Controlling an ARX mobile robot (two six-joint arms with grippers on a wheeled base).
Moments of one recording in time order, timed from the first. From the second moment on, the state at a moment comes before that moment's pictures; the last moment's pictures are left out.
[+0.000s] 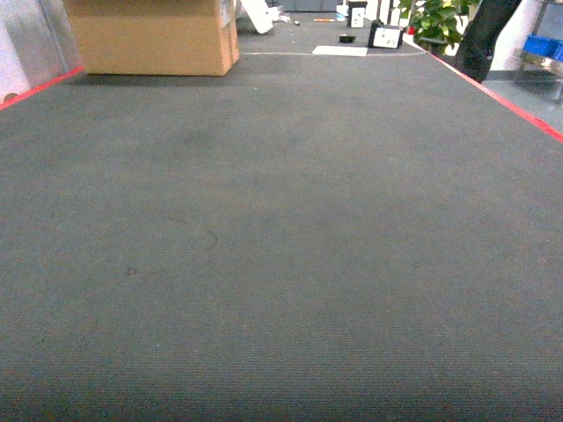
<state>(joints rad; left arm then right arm) -0.27 0.47 0.16 0.30 -0.28 0.01 0.28 0.60 0.16 0.43 0.29 0.00</state>
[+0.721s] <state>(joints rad) 0.00 0.23 0.04 0.18 0.00 0.00 0.00 0.30 0.04 0.26 0.00 0.00</state>
